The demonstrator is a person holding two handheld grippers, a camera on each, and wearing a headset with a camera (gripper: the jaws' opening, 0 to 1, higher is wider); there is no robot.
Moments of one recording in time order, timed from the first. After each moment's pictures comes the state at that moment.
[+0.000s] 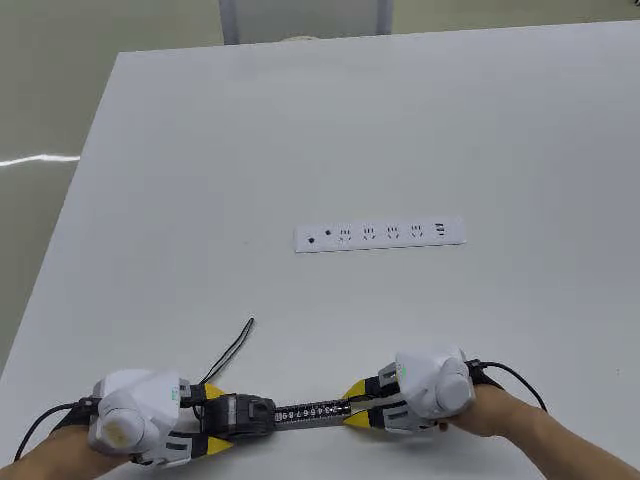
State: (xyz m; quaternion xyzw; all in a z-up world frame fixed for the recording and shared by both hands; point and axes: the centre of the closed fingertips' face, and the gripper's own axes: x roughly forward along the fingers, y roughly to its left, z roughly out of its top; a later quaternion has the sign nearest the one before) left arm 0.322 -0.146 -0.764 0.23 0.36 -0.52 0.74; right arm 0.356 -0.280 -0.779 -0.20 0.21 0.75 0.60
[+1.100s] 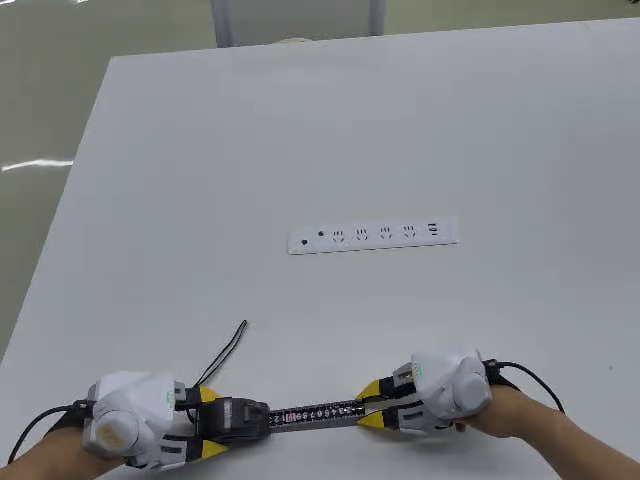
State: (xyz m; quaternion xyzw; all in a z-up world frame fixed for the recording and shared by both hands) left arm 0.322 -0.149 -0.764 0.23 0.36 -0.52 0.74; right arm 0.361 -0.308 -0.779 -0.20 0.22 0.74 0.60
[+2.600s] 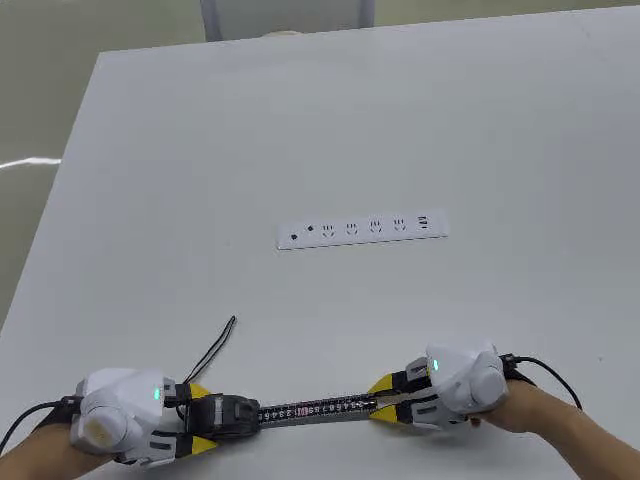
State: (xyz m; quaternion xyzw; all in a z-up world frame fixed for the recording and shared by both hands) left arm 0.322 -0.152 -0.765 0.23 0.37 -0.52 0.73; right arm 0.366 -0.339 -0.777 -0.19 0.22 0.74 0.61
